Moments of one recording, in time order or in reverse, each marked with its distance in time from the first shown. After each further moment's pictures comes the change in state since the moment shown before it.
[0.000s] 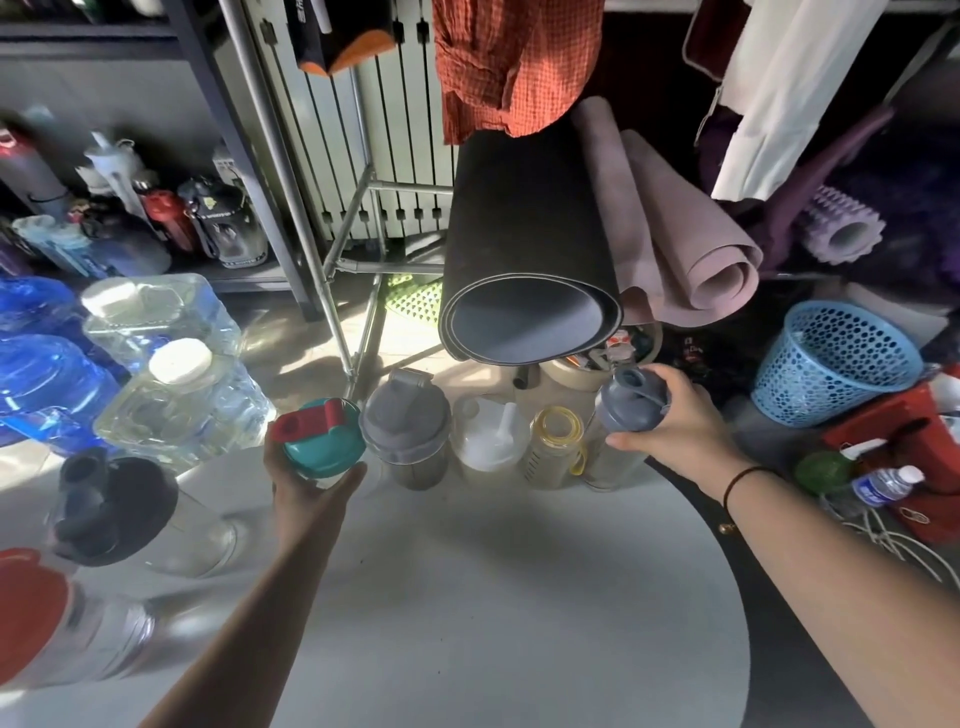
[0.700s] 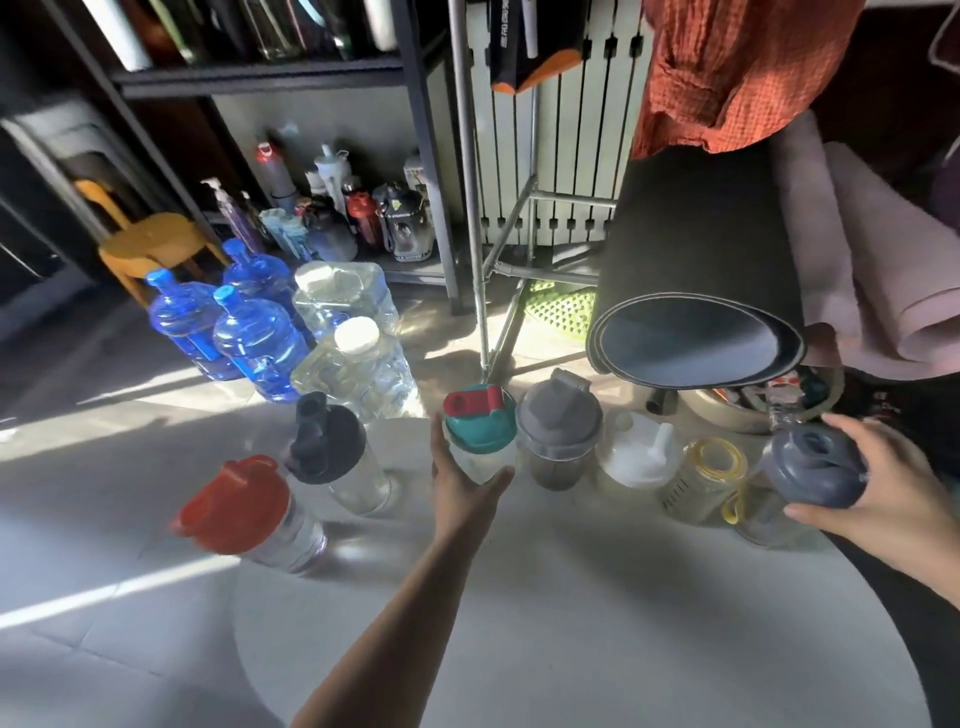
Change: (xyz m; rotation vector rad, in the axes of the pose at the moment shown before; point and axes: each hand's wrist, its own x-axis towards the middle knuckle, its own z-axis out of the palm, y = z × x) left_hand -0.032 0.012 -0.005 0.006 0.014 -0.052; right_hand -0.006 0.011 0.001 -0.190 -0.041 -0.202
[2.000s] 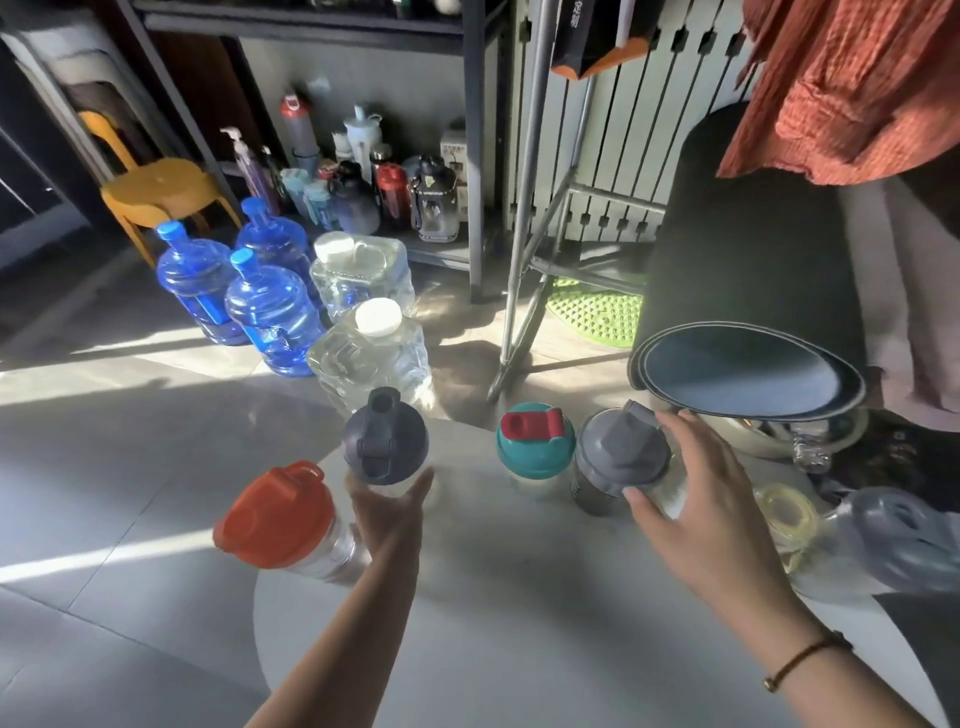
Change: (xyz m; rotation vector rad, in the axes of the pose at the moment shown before) left_hand 0.050 -0.046 -0.096 -0.112 0.451 -0.292; right_hand -0.039 -0.199 0.092 0.004 0.021 -0.384
